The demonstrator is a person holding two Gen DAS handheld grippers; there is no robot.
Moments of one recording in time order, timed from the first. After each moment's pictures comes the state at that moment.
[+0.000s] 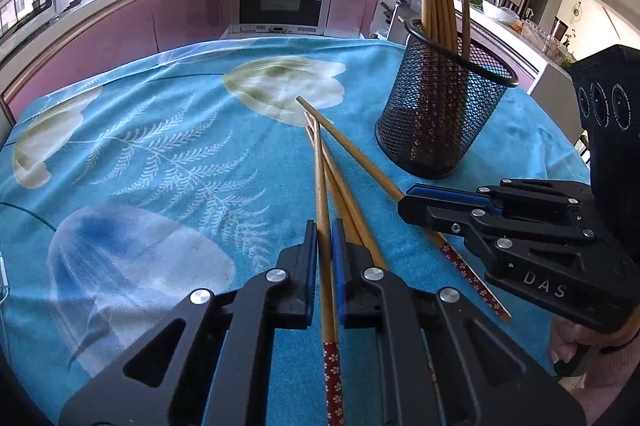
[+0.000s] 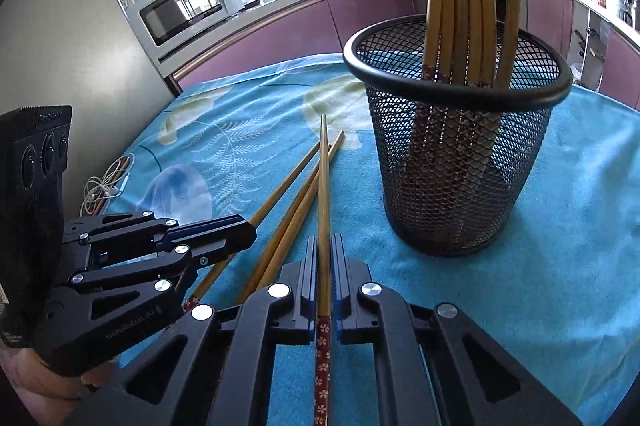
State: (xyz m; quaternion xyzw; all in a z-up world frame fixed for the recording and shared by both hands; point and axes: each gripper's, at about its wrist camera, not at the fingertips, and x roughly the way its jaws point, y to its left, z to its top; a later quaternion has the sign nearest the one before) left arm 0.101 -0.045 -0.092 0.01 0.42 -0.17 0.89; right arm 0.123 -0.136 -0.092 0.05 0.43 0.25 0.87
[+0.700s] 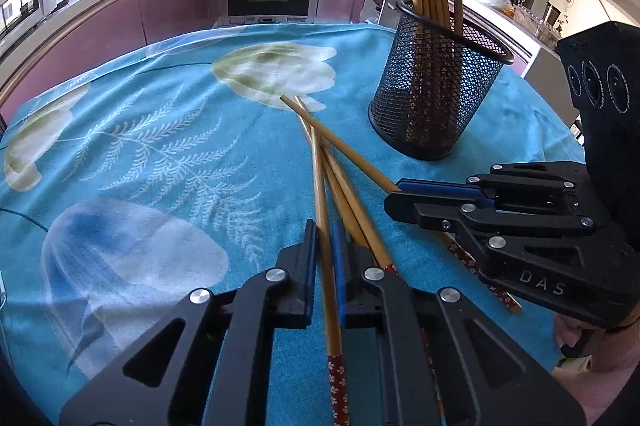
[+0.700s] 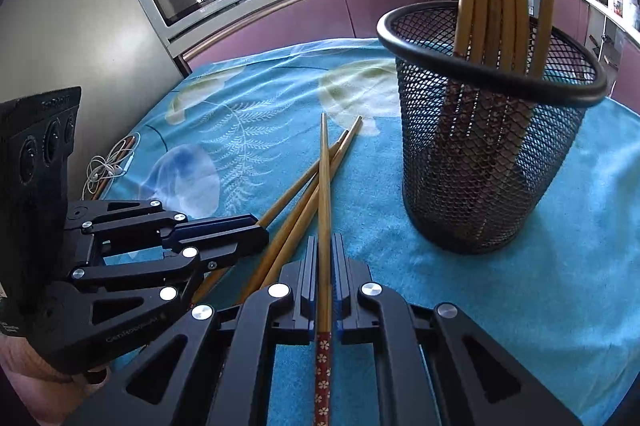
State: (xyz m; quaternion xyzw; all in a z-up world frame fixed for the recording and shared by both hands) left arm 0.103 -0.046 -0.100 0.02 0.44 -0.18 0.88; right arm 0.123 -0.130 -0.095 0.03 0.44 0.26 0.86
